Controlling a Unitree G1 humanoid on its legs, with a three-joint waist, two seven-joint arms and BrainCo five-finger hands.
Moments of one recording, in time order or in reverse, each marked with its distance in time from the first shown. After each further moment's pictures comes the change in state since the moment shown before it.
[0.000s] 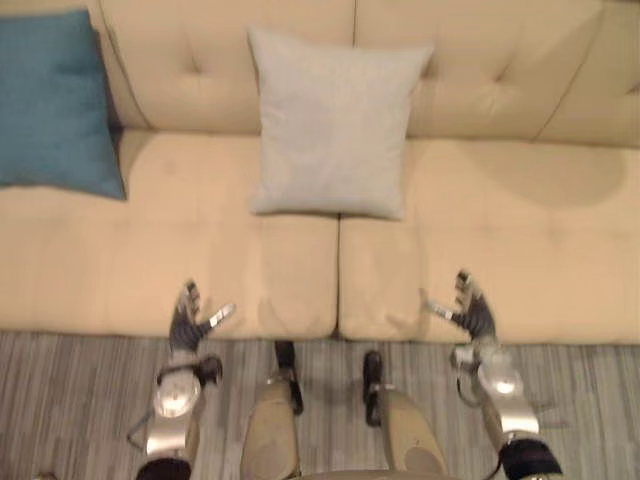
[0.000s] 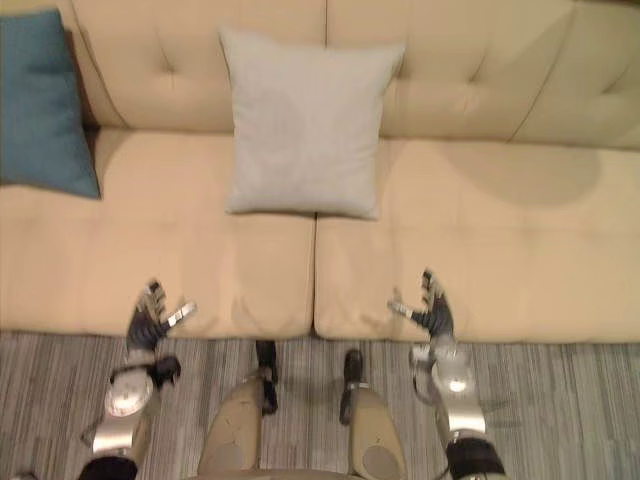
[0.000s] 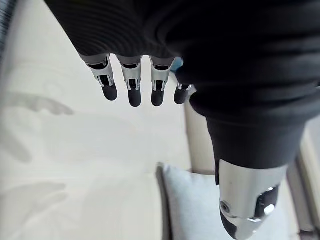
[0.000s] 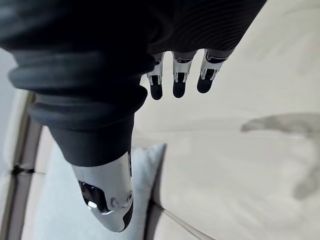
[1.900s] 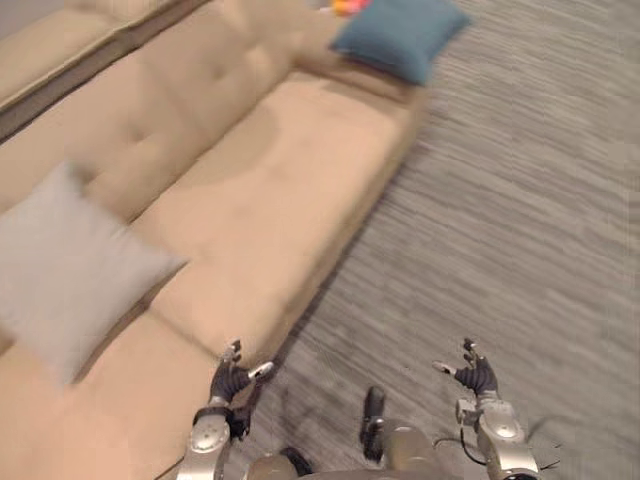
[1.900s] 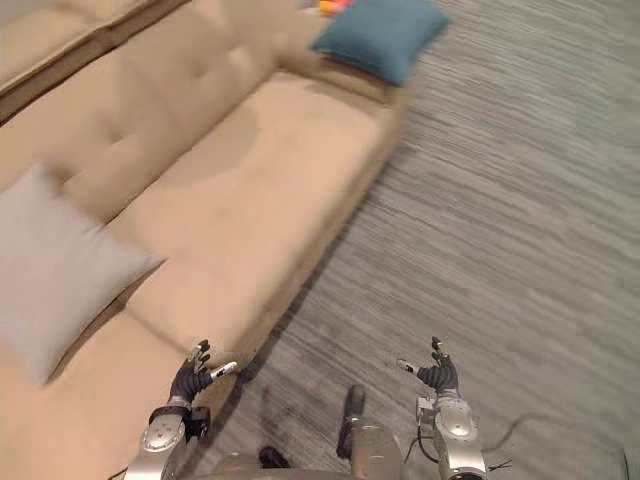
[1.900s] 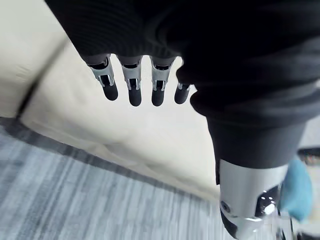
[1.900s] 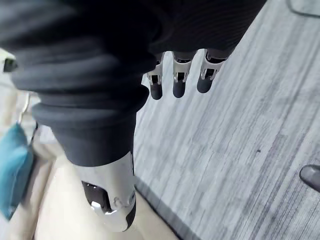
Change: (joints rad) left arm -0.031 -0.082 -0.121 0.070 0.135 0.063 -0.055; right arm 0.008 0.036 -0.087 0.178 -0.104 0.043 -0.027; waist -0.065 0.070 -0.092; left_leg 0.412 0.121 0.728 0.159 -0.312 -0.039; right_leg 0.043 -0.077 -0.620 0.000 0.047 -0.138
